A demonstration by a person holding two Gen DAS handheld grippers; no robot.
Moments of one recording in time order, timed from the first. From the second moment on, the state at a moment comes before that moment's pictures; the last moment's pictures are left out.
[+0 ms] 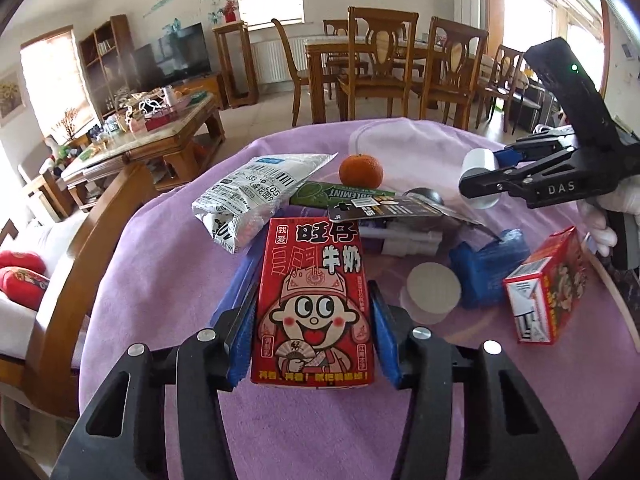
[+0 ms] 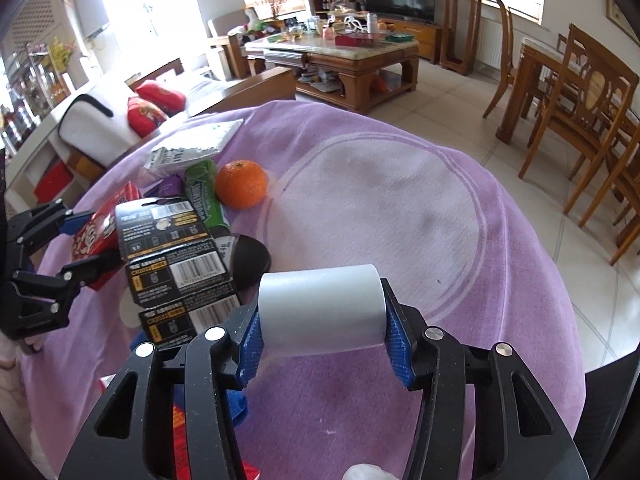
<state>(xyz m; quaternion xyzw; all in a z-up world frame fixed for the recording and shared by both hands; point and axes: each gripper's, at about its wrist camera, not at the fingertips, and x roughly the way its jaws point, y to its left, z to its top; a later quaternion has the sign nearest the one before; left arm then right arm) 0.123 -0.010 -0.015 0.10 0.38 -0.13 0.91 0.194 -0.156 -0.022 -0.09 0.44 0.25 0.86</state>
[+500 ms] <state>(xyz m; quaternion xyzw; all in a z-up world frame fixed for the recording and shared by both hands) 0.064 -0.084 0.054 0.06 0.28 -0.16 0.95 0.110 -0.246 0.059 0.05 0.34 0.28 0.90</state>
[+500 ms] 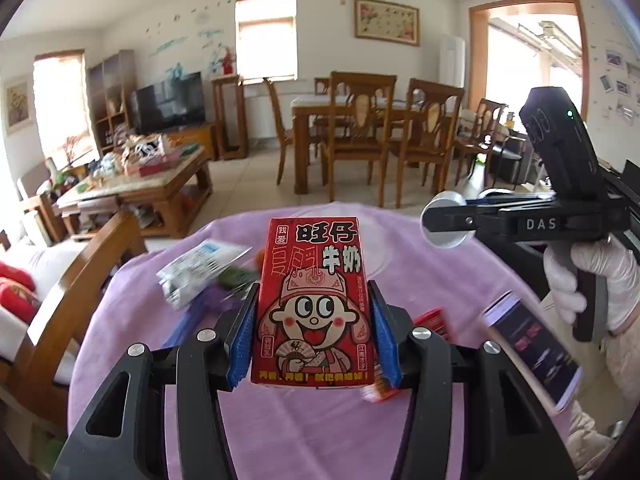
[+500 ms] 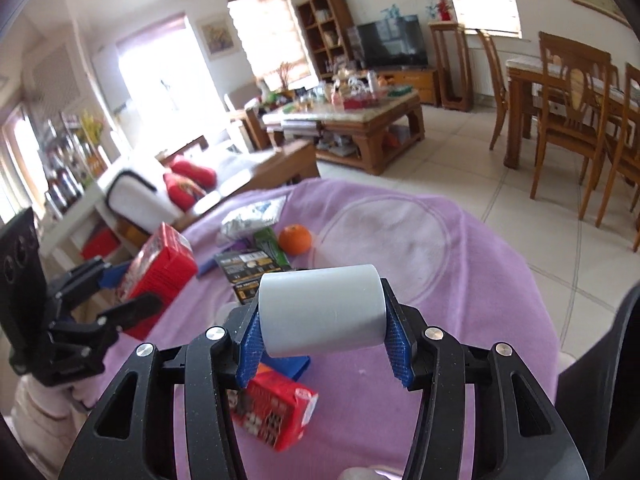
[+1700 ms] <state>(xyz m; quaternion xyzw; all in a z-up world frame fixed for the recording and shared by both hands) 0.125 -0.422 0.015 0.12 0.34 -0.36 0.86 -0.003 -0.628 0.001 0.26 0.26 0.06 0.93</state>
